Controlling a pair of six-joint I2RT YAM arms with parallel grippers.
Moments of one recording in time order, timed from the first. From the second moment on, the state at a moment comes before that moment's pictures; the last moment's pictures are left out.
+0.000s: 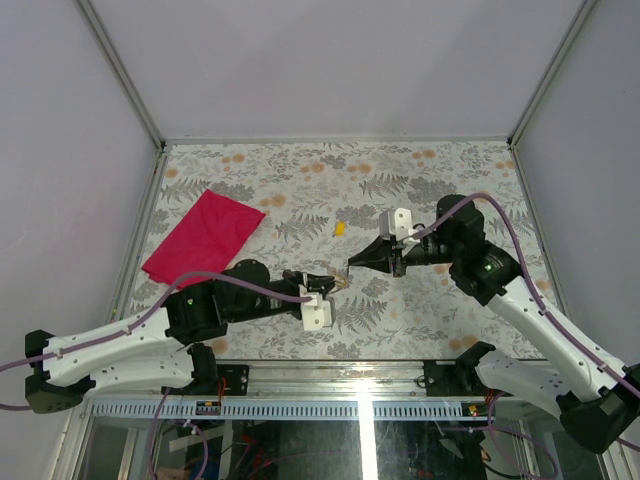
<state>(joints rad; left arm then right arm) -1.20 0.86 0.87 -0.29 0.04 0.67 0.61 0.97 0.95 -0.23 -0.93 -0.37</state>
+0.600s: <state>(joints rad) -1.20 0.88 0.89 -0.34 0.09 0.68 0.68 1.02 1.02 -0.41 -0.99 -0.50</state>
